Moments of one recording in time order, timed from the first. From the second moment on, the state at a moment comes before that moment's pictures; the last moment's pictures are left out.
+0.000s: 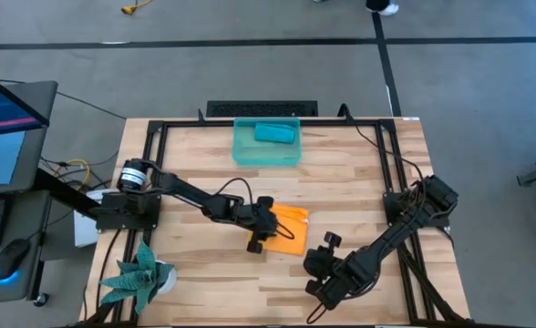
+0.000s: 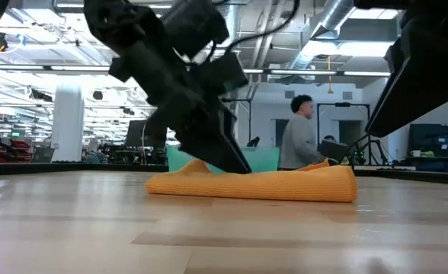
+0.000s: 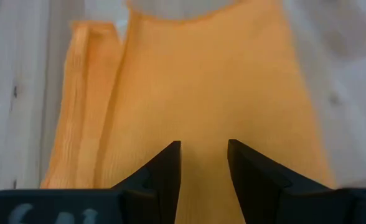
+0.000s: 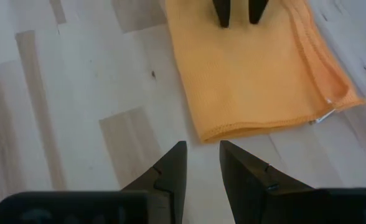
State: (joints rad) left arm -0.15 1.93 1.00 0.16 -0.01 0.12; right arm 0.74 1.87 1.21 -0.71 0.60 0.97
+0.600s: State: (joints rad) left arm -0.08 1.94 1.00 0.09 -0.30 -0.21; right arm 0.75 1.87 1.21 -0.70 0.60 0.97
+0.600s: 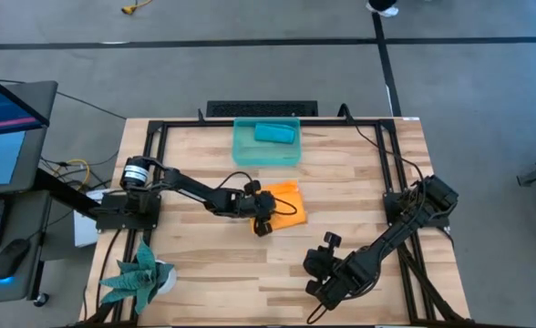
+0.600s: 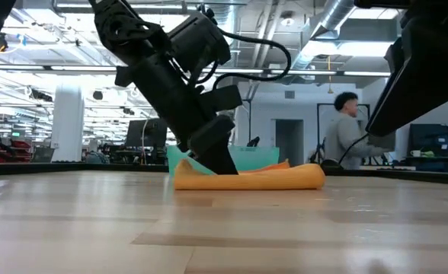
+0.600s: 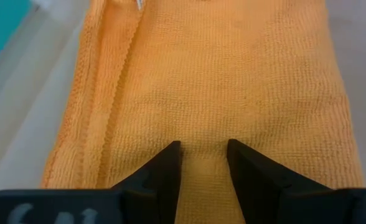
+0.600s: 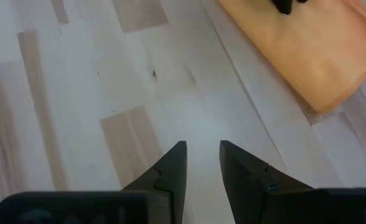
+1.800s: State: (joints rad) left arm -0.47 1.64 1.00 -0.27 -0.63 -0.14; right arm 0.66 1.86 1.39 -0.93 0.86 0.52
